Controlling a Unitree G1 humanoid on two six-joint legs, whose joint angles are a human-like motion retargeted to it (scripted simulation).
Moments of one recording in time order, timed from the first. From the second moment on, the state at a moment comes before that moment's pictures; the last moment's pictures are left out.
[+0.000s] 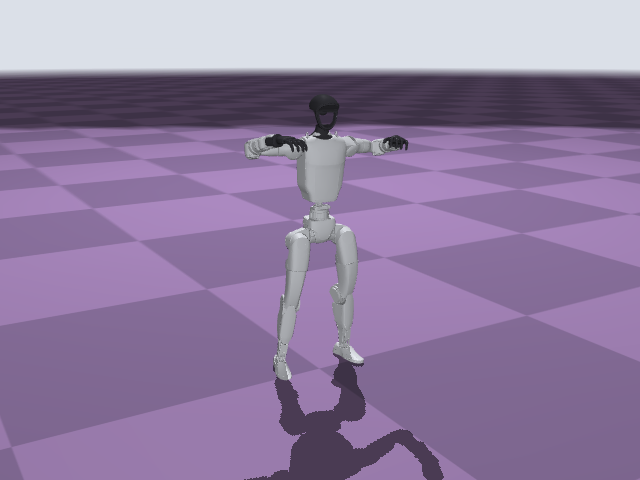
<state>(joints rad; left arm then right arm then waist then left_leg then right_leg) 0.60 1.39 0.78 -0.35 -0.22 -0.38 -0.06 0.60 -1.49 -0.90 -0.29 0.13 -0.23 0.17 0.01 -0.04 -0.03 0.06 0.12 0.20 -0.02 -0.11 -0.26 0.03 -0.16 -0.19 0.05 0.00 0.26</state>
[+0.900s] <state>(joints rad) 0.40 1.48 0.66 -0.33 -0.09 -0.36 -0.06 0.72 -1.49 -1.04 -0.26 0.07 -0.24 0.17 0.04 -0.02 -0.02 0.06 0.11 0.20 -0.02 -0.11 -0.26 0.03 -0.17 -0.19 0.05 0.00 0.26</state>
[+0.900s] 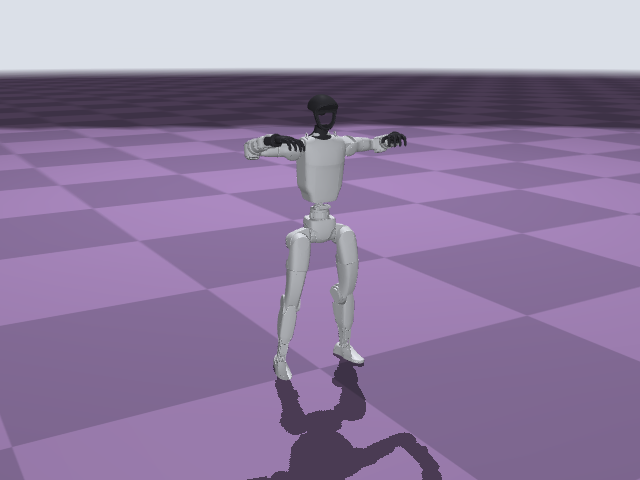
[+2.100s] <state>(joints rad) 0.05 0.18 0.02 1.10 -0.49 -0.25 0.15 0.06 -0.14 0.15 1.19 0.41 -0.13 -0.18 0.05 -0.12 0.07 0.07 0.05 0.26 -0.04 -0.08 -0.21 0.02 -0.23 -0.17 0.06 0.00 0.26</state>
